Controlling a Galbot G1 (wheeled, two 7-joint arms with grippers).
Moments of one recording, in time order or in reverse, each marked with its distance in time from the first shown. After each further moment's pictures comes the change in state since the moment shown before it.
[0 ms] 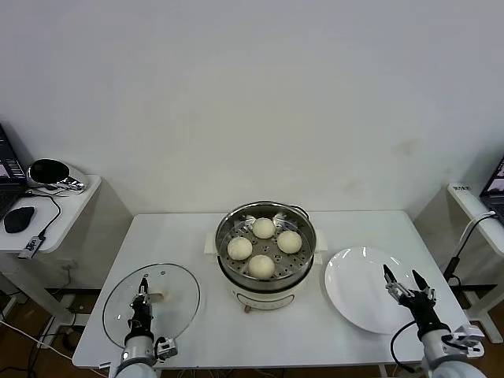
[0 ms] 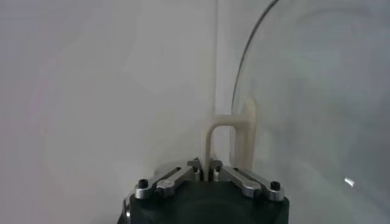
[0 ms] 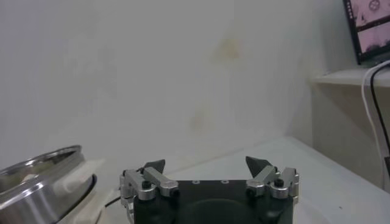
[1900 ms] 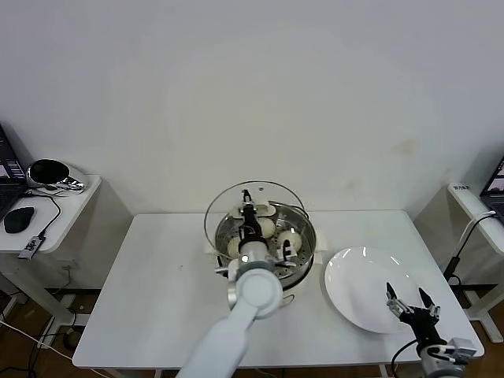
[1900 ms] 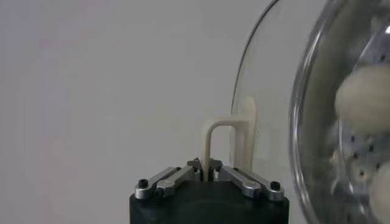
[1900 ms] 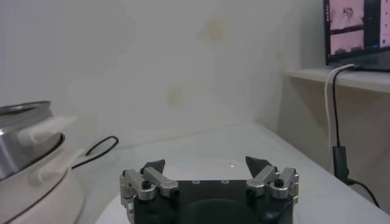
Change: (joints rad) left arm -0.572 -0.264 0.564 -0.056 0.312 0.408 0.515; right arm -0.040 0.110 0.041 0.013 -0.236 -0.038 0.050
